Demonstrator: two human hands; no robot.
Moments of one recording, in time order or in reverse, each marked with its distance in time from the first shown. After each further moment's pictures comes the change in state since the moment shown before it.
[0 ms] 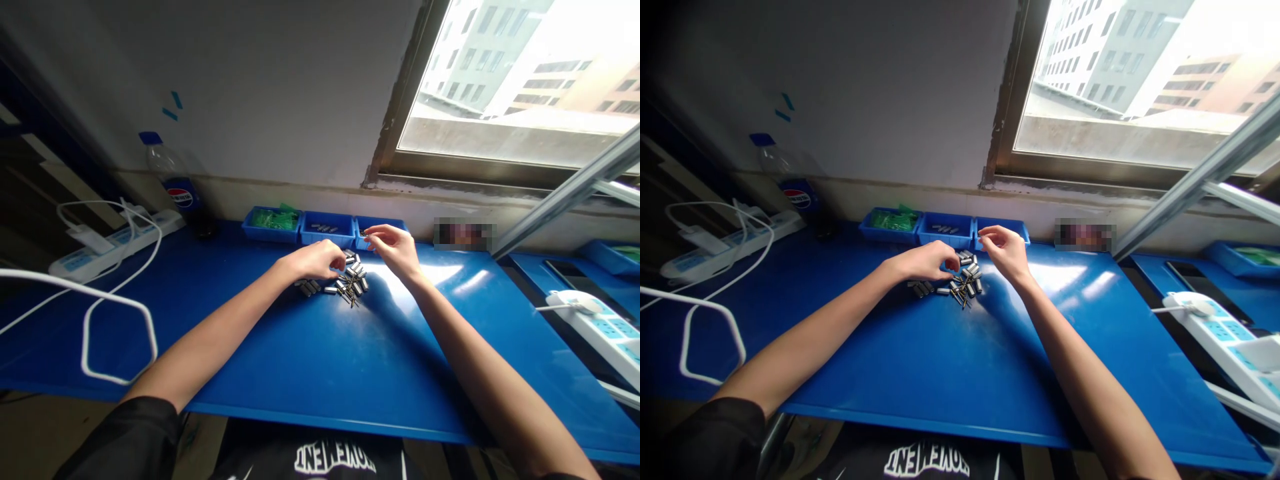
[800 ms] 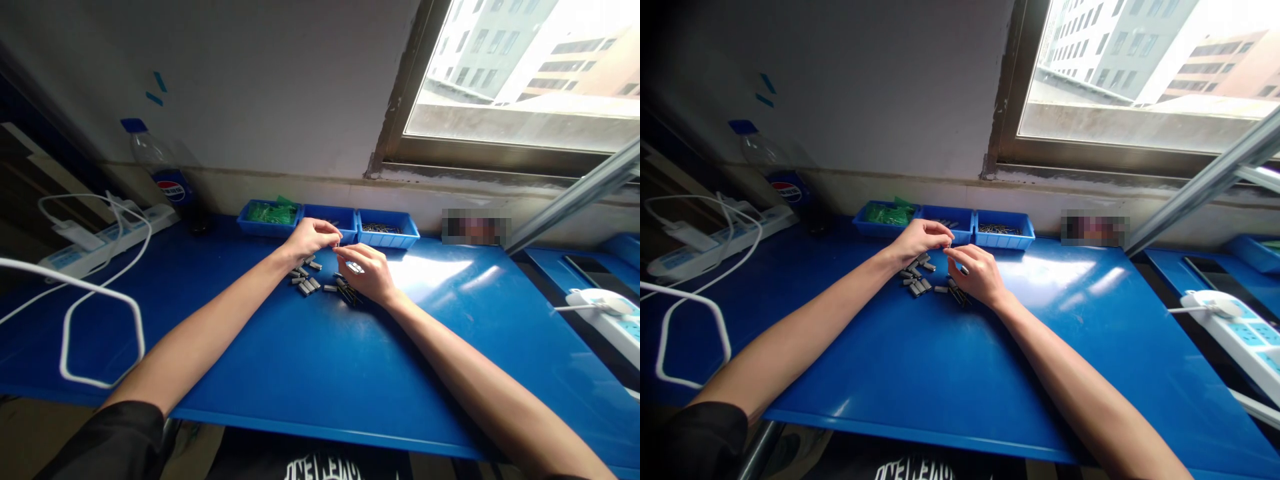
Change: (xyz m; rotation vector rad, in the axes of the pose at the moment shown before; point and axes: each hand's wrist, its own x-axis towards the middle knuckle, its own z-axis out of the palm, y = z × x) left_hand 0.005 -0.005 -0.001 -0.901 0.530 -0.418; right_hand -0.038 0.012 0.052 -0.260 -0.094 -0.569
